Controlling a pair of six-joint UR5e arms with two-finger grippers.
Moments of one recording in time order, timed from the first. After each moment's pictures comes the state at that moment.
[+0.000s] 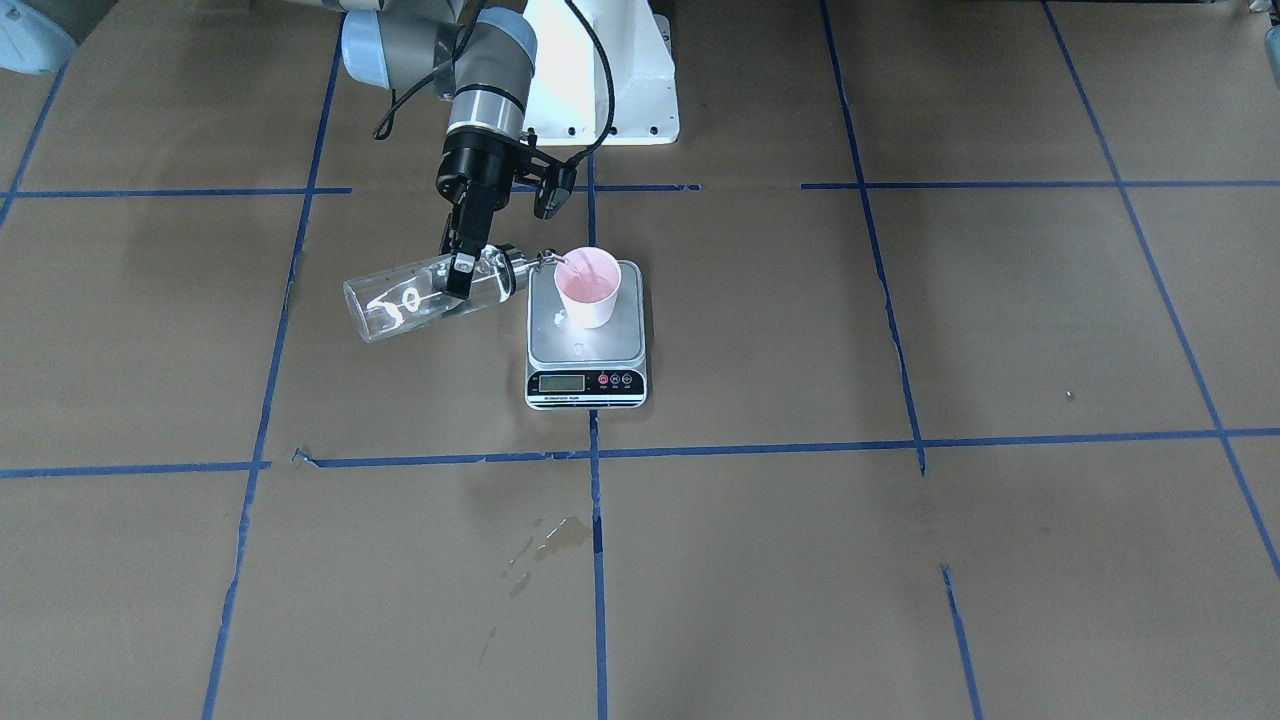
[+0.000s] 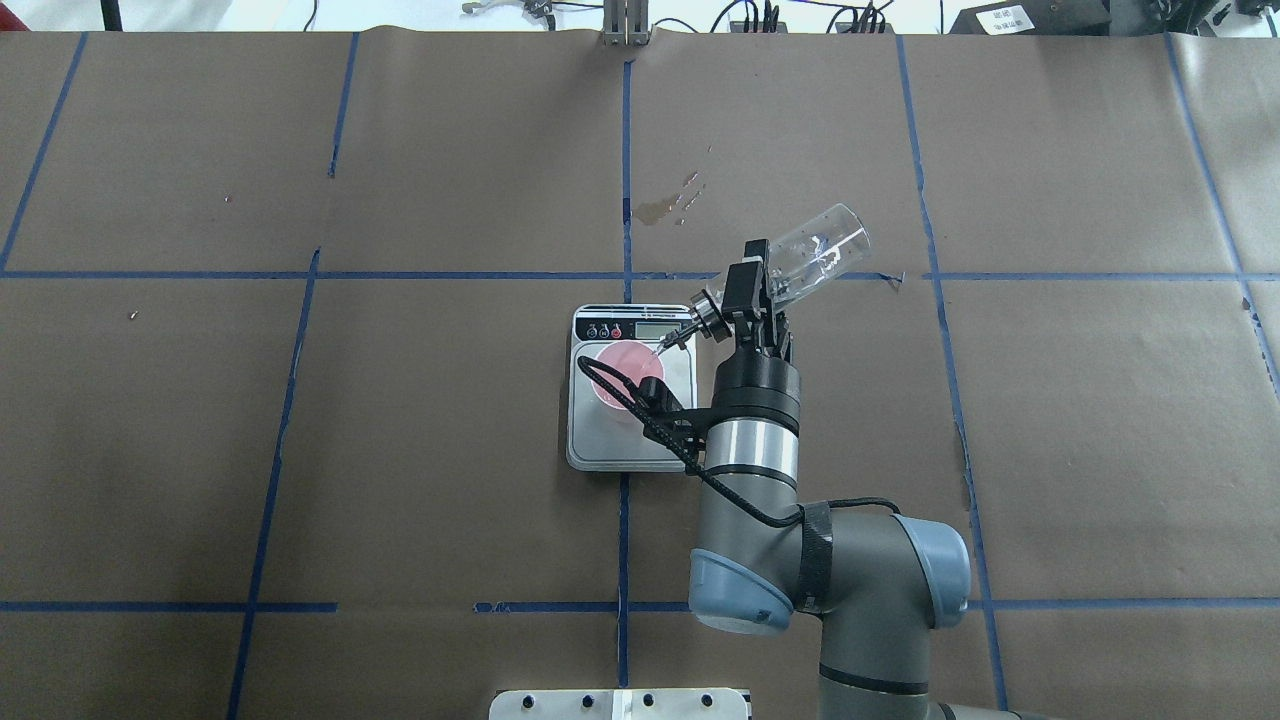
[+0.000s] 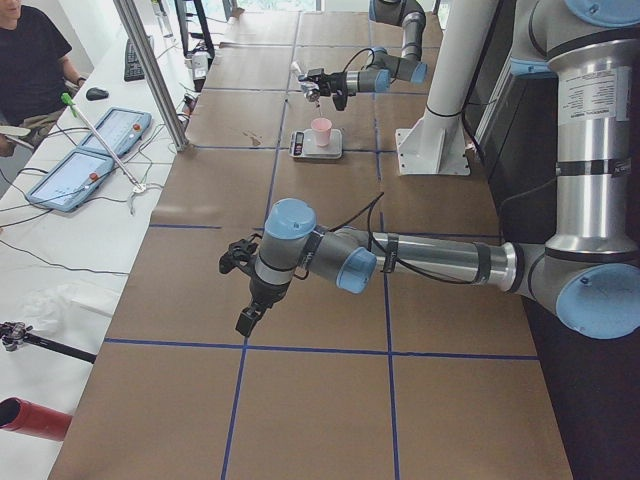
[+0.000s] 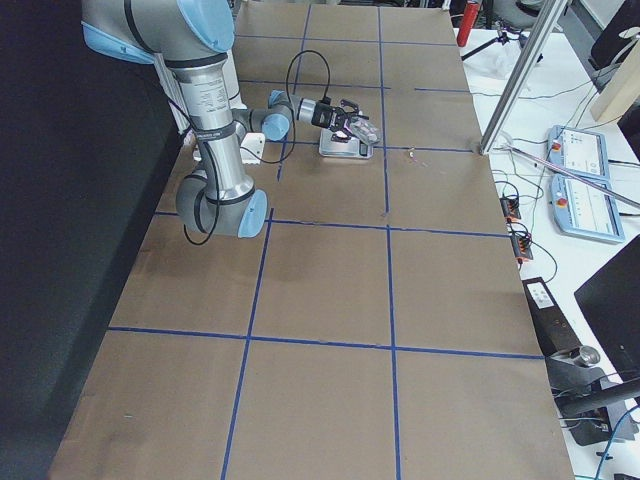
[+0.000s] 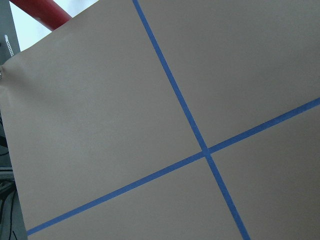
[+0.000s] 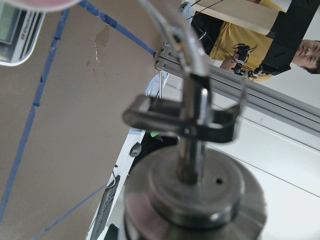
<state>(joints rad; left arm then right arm) -1.49 -1.48 -1.74 -1.92 -2.09 0.11 0.20 -1.08 1.77 -1.60 0.28 -0.39</state>
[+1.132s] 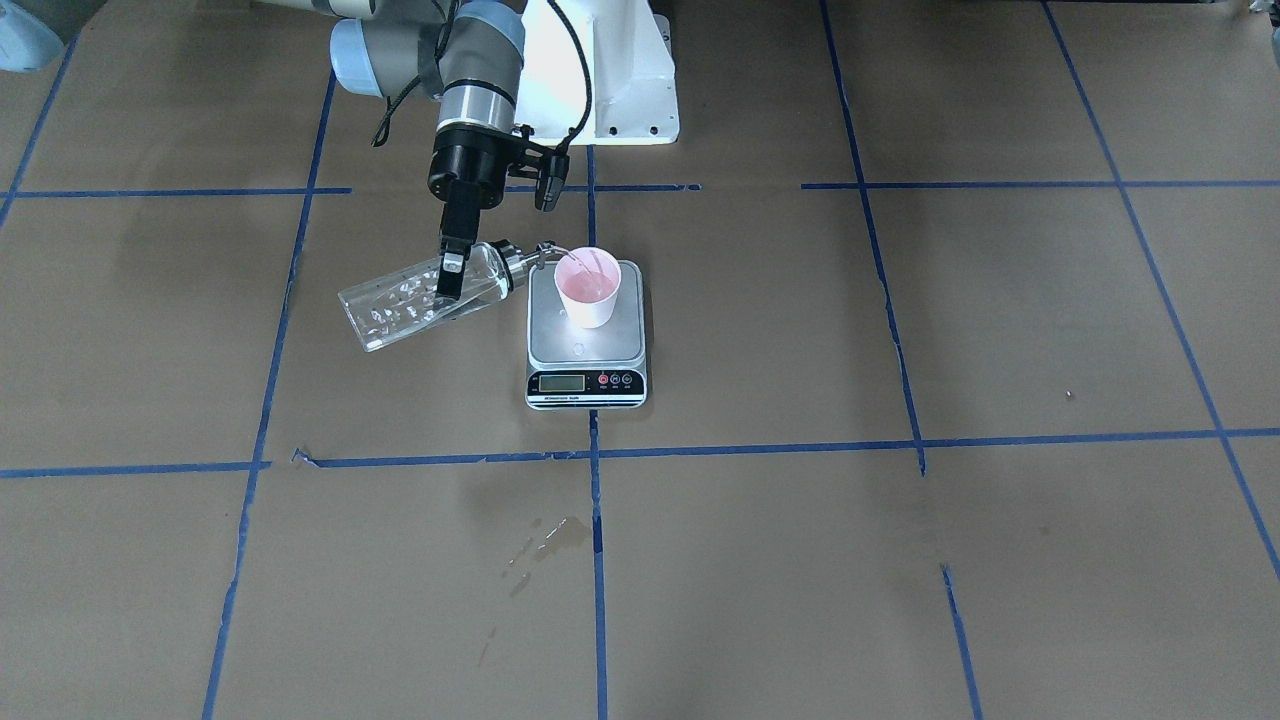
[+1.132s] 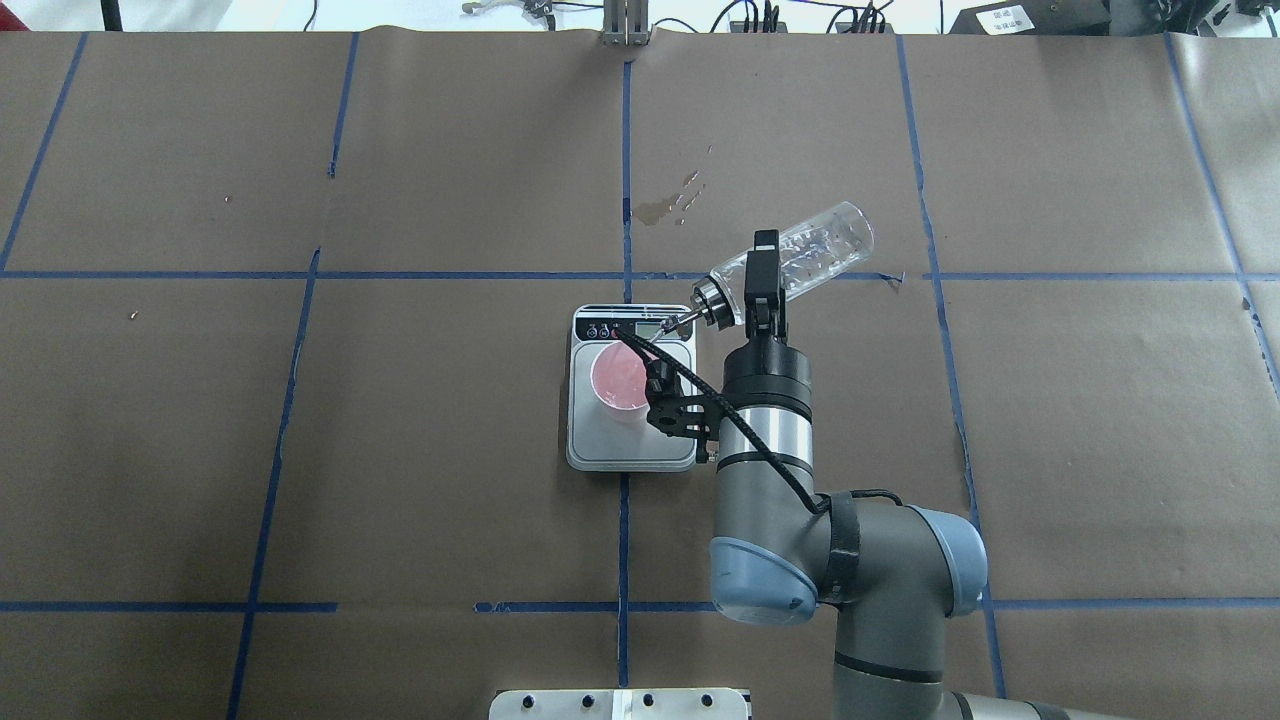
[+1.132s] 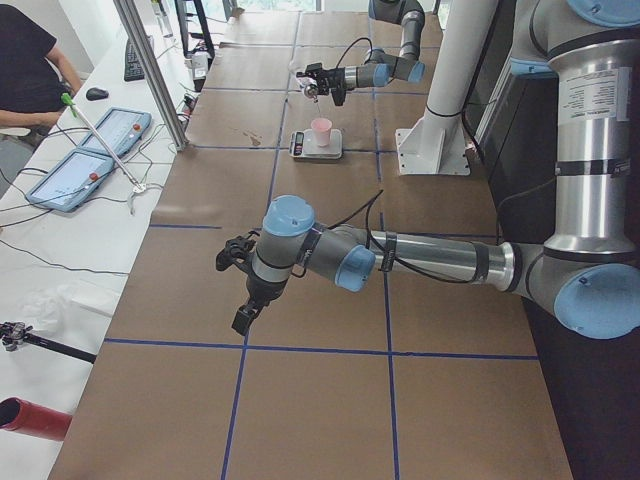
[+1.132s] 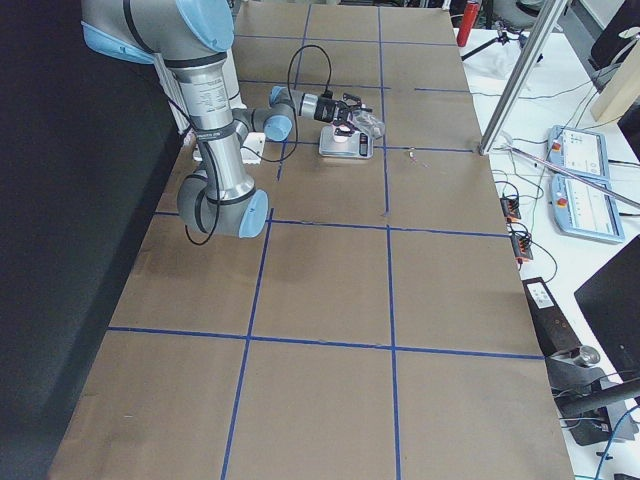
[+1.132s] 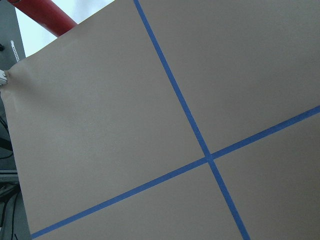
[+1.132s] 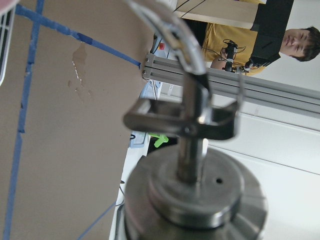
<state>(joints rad) -1.50 -1.49 -1.74 -1.92 -2.09 0.11 0.22 -1.11 1.77 -1.41 0.36 -0.26</state>
